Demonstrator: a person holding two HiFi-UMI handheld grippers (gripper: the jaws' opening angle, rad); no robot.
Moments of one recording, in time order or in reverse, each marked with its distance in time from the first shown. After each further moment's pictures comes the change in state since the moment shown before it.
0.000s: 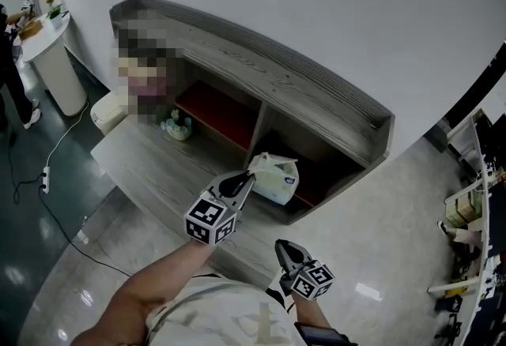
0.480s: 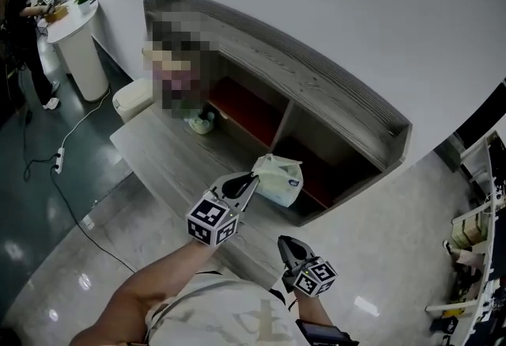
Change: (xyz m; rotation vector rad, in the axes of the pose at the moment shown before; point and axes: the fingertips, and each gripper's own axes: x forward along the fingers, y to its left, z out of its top) left arm -0.048 0.008 0.003 -0.003 -0.019 0.078; right arm 0.017 0.025 0.000 -0.033 0.028 0.101
